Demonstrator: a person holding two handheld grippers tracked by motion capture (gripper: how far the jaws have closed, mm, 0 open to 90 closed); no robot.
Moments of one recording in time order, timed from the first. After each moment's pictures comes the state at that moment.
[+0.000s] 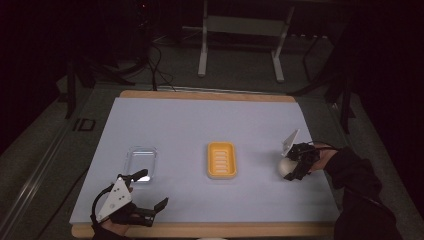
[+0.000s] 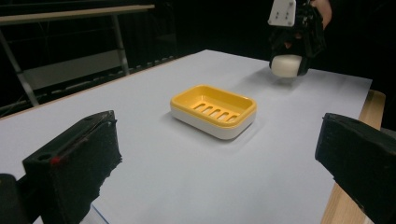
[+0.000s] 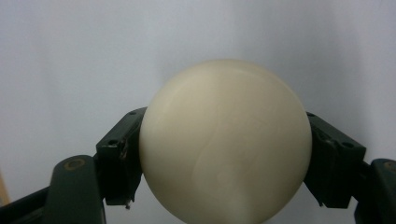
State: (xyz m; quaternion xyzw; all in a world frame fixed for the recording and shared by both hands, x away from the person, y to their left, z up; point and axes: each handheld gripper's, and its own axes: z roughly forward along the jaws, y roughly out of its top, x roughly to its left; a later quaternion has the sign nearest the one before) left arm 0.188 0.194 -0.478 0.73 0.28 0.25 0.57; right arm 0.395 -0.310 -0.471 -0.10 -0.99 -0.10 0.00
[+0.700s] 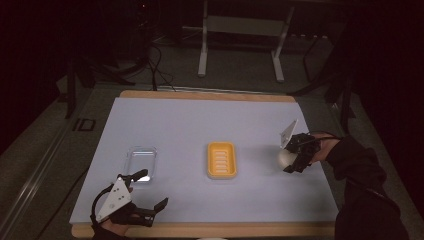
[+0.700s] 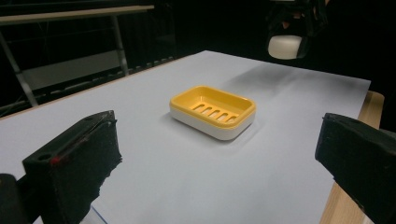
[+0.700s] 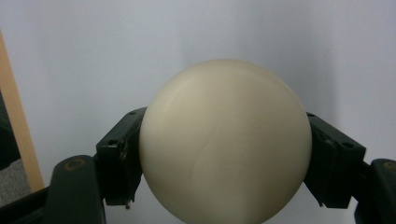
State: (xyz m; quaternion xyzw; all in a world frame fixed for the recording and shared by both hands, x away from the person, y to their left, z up) left arm 0.188 0.195 -0.478 0.73 0.28 0.25 0.57; right arm 0.395 -0.289 -0.425 -0.07 -0.99 -0.09 -0.02
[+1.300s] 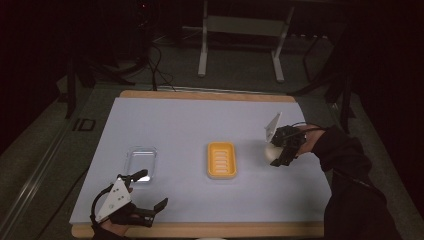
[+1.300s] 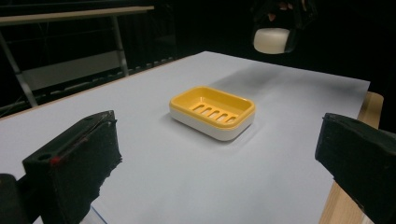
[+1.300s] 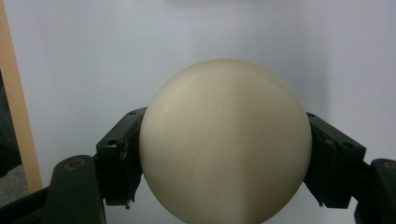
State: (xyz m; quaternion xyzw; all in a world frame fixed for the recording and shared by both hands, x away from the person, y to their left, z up) left arm 0.187 0.195 -0.478 0.73 0.28 0.25 0.58; right arm 0.401 -0.242 -0.406 -0.03 -1.00 -0.09 -0.03
